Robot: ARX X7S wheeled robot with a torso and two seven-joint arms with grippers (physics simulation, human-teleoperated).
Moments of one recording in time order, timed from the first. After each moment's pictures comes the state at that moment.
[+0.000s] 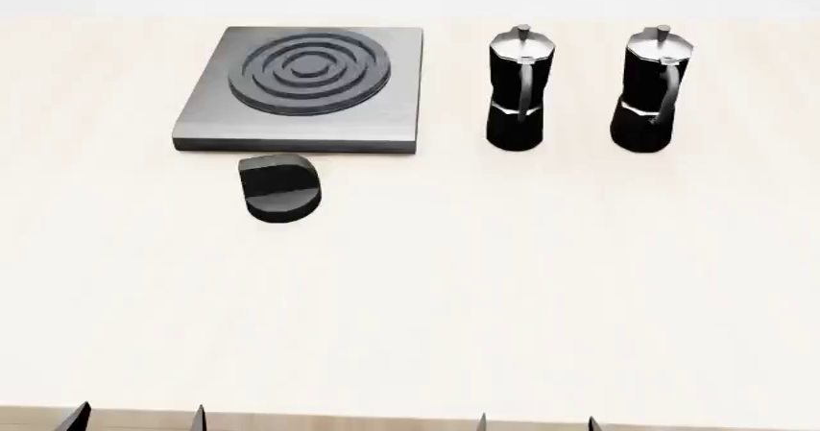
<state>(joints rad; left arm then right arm) 0.00 0.00 0.00 0.00 0.00 0.00 0.00 0.00 0.00 0.00 0.00 0.00 0.00 0.00</state>
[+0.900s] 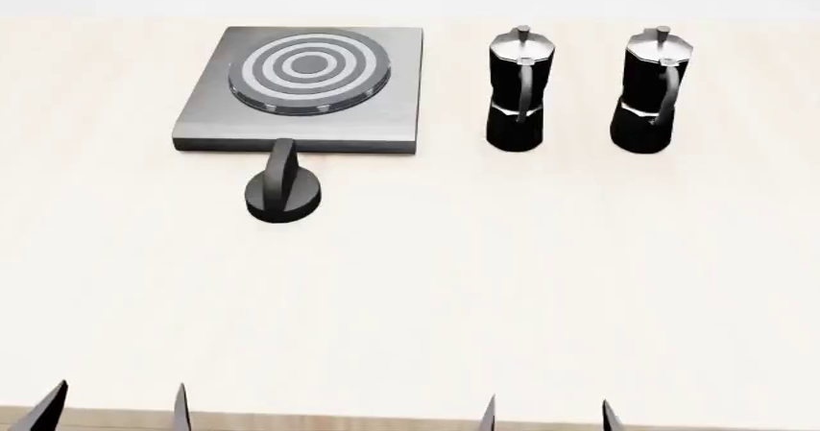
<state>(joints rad) -0.05 -0.07 0.05 -0.02 0.00 0.01 -0.10 0.00 0.07 -0.09 -0.05 0.02 -0.01 0.13</state>
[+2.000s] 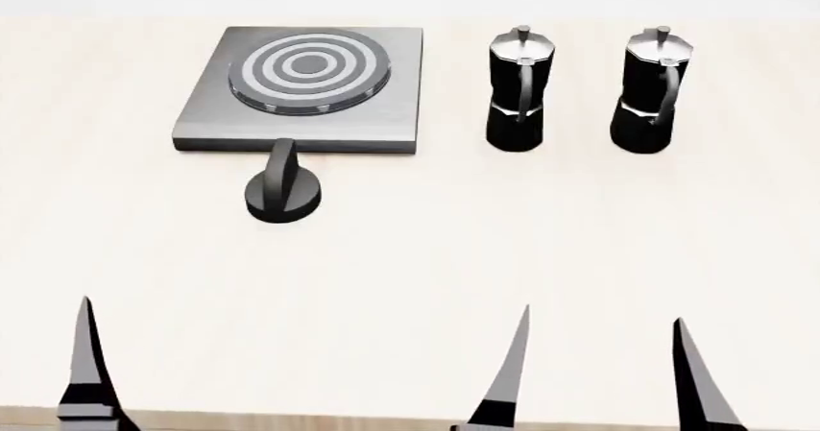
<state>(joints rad) 0.04 -0.17 0.06 0.58 0.00 -0.21 -0.19 -0.07 0.15 -0.11 -0.61 0.09 0.14 0.25</state>
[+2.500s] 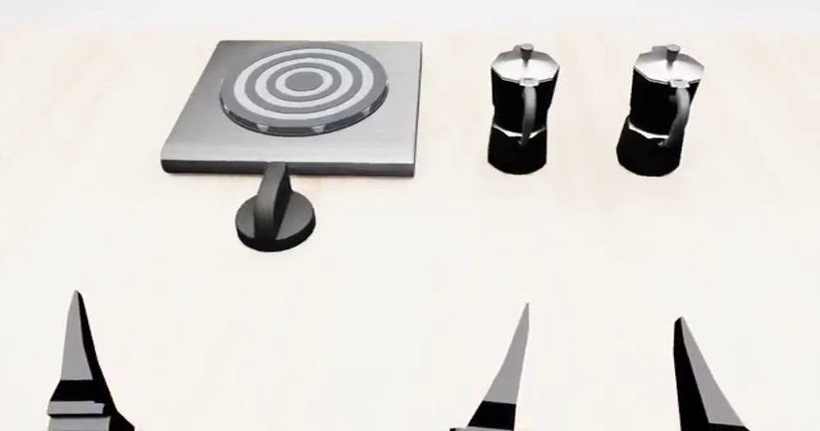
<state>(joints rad) 0.04 -0.19 0.07 0.61 -0.02 -0.22 -0.21 -0.07 0.17 -0.12 -0.63 0.11 0.13 0.27</state>
